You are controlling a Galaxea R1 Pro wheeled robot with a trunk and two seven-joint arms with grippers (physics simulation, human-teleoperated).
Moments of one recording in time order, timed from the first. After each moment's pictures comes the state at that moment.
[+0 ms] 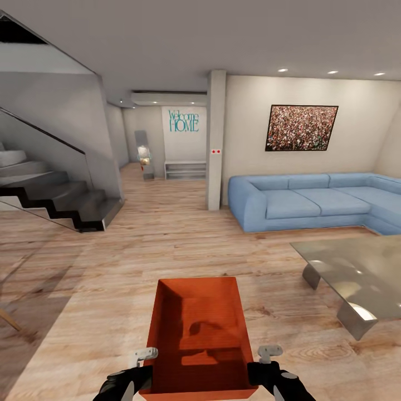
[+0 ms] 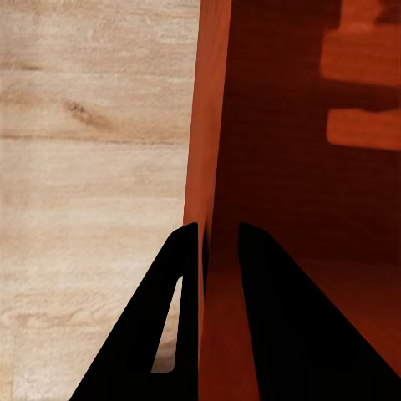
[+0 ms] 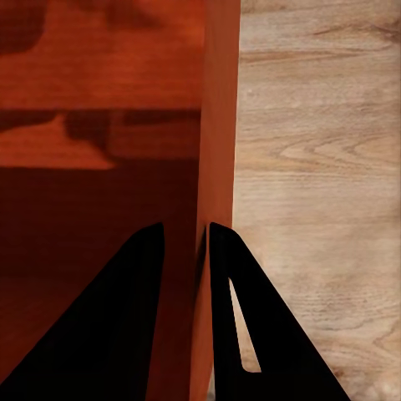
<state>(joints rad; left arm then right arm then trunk) -0.29 -0.08 0.02 -0.73 0.10 0.41 0.09 -0.36 0.02 0.06 -0.55 -0.04 0.19 0.12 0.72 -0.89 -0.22</state>
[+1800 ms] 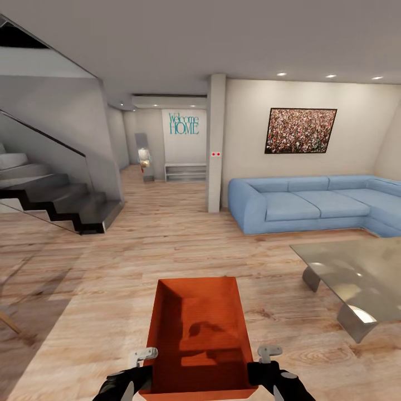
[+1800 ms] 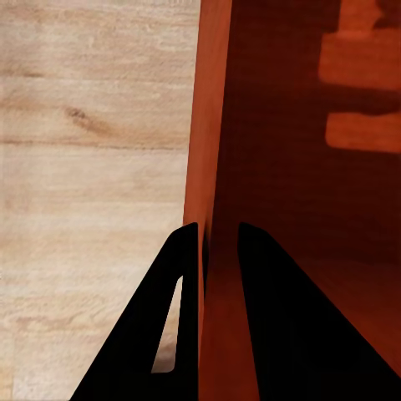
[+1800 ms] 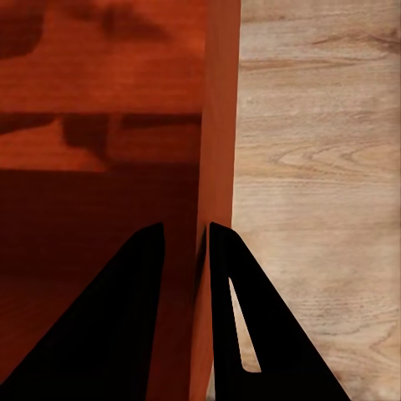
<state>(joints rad) -0.29 -0.08 0.02 -0.73 0.11 0.41 0.09 -0.36 0.02 0.05 -0.55 -0.03 0.19 0.12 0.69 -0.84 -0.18</state>
